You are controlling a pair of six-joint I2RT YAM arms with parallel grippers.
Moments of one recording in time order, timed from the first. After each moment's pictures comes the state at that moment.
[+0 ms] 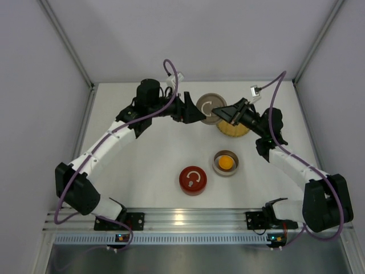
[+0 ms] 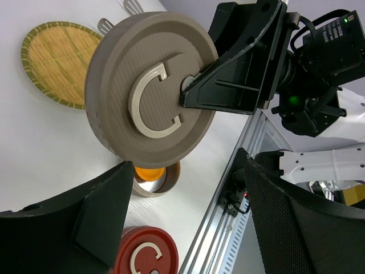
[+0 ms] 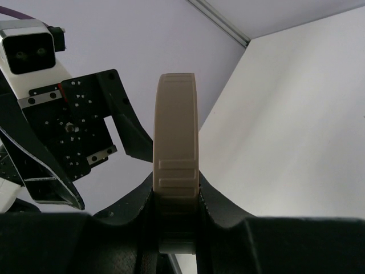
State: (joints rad) left arm -0.54 1.46 1.38 -0.21 0.65 -0.50; right arm 0.28 1.25 0.72 0.67 -0.61 1.01
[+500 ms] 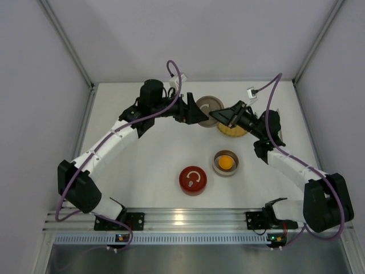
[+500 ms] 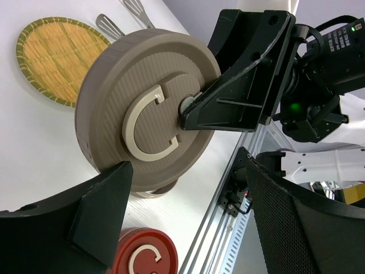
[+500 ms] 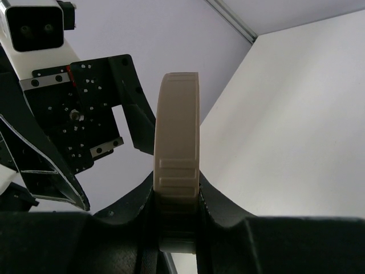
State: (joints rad) left arm -0.56 1.49 1.39 -0.21 0.63 -0.50; right arm 0.31 1.25 0.70 0.73 -0.61 0.98
